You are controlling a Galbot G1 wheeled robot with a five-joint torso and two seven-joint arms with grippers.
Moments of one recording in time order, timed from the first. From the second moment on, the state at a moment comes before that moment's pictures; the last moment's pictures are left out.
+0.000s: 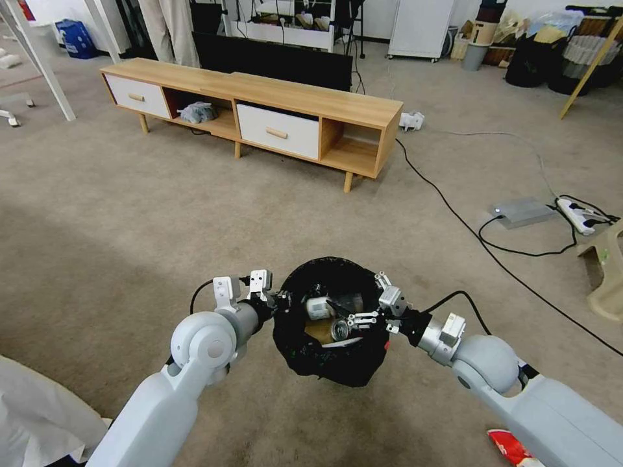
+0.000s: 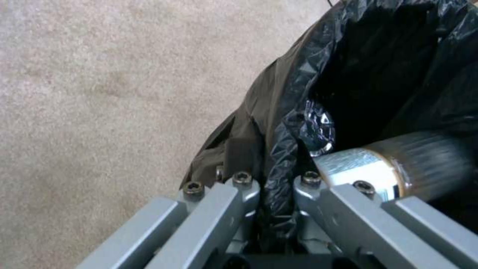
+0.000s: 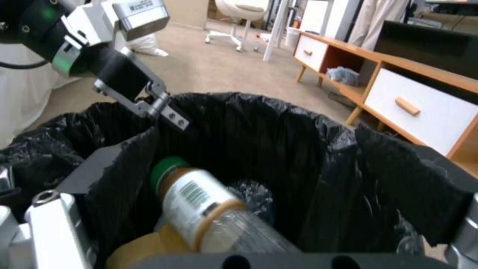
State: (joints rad) left arm 1.00 -1.15 -0.18 -2.00 -1.07 0.74 -0.42; right arm -1.04 0.75 0.04 1.86 0.47 0.20 -0.33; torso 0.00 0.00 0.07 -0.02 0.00
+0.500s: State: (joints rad) left arm 1.02 -1.14 -0.21 -2.02 -1.07 0.74 -0.42; right arm -1.04 0.75 0.09 1.93 0.50 0.20 -0.29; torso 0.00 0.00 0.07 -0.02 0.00
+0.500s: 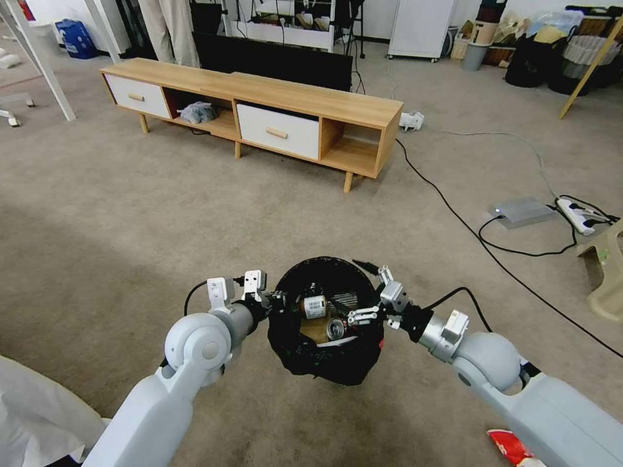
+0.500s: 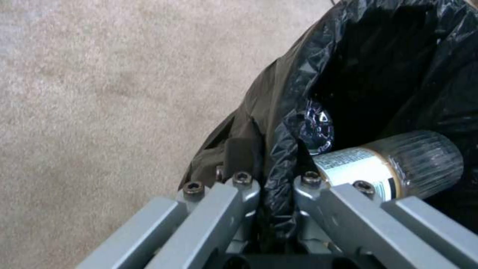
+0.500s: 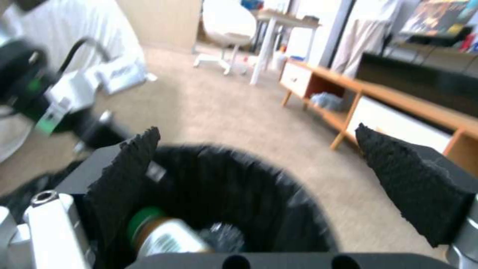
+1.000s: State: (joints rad) left arm 1.03 -1.13 -0.27 -2.05 -1.09 0.74 -0.43; right arm -1.01 0.71 0.18 2.01 0.51 0.06 -0.01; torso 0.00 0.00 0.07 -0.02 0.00
